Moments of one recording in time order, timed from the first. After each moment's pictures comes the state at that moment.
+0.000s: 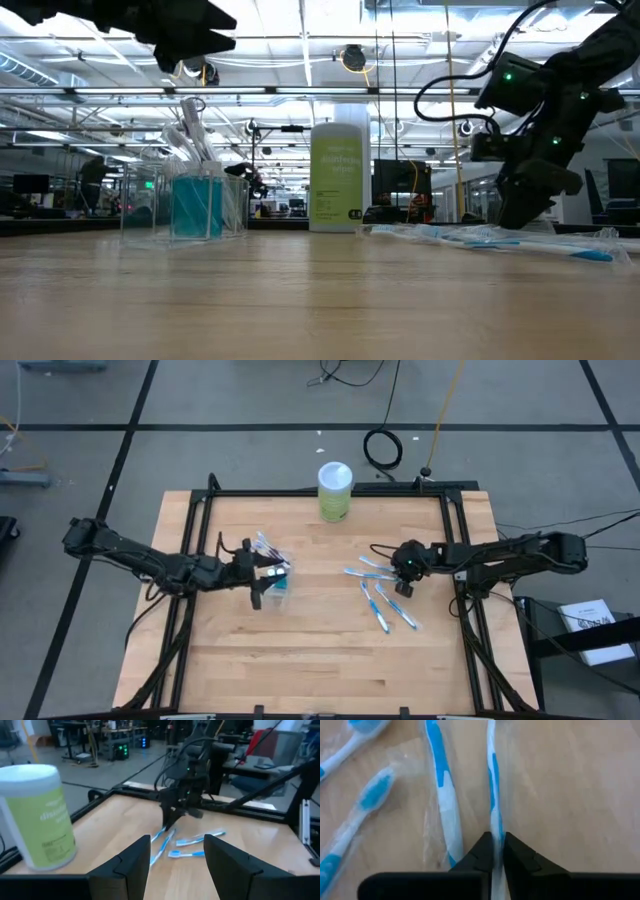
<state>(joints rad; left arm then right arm) -0.26 0.97 0.50 0.34 -0.47 -0.14 -0.23 1.17 0.35 -0.22 0.08 0.09</state>
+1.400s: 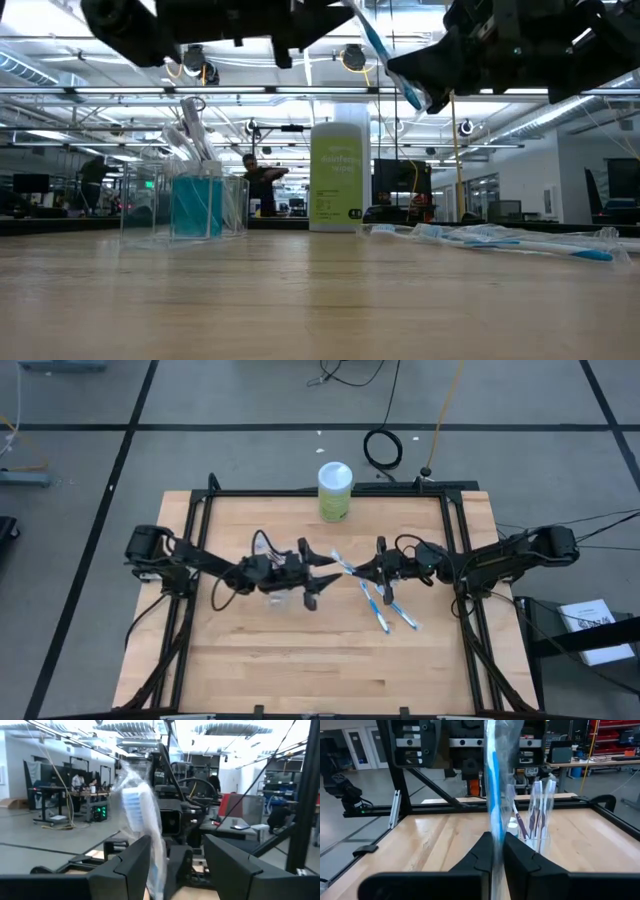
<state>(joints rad) -0.12 1.69 0.79 1.17 -0.23 0.01 -0.03 1.26 0.37 0.89 -0.11 0.07</state>
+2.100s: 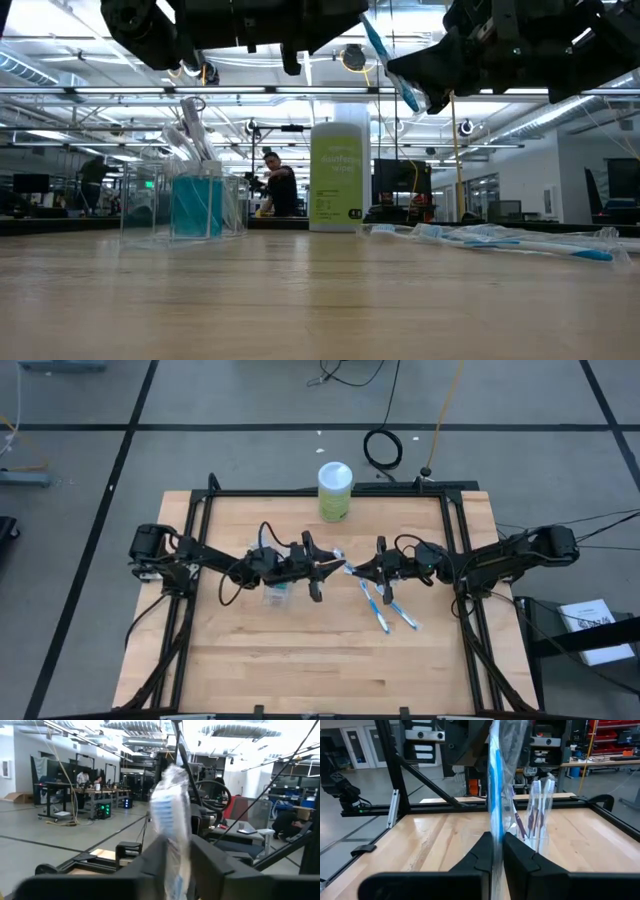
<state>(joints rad) -0.06 1.72 0.84 1.15 -0.20 -0.04 -0.02 1.26 0.37 0.89 -0.10 0.06</state>
